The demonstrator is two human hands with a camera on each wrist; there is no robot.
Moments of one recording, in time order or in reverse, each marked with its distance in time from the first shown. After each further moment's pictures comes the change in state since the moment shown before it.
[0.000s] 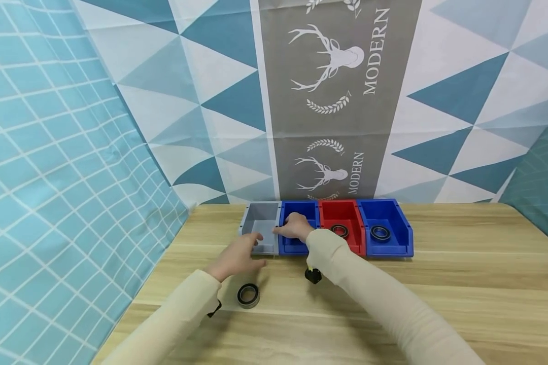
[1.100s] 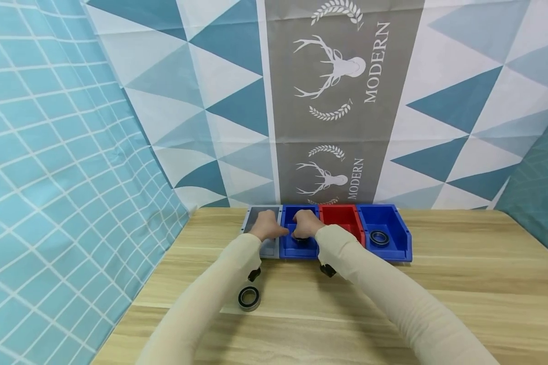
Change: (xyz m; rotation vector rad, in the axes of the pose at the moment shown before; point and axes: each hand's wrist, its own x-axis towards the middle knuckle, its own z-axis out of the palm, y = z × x) left_hand 0.092 0.025 0.001 -0.131 0.039 -0.308; right_hand 0.004 0.008 -0.028 -0.331 0.010 -0.205
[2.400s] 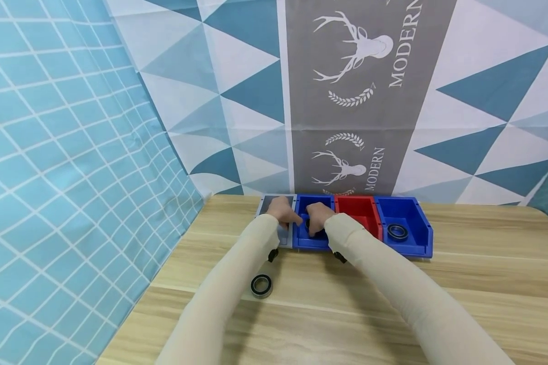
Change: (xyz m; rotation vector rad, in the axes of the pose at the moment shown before) left_hand 0.017 0.010 -0.007 -0.046 -0.069 -0.199; right_hand 0.027 0.009 0.007 -0.160 -0.171 0.033
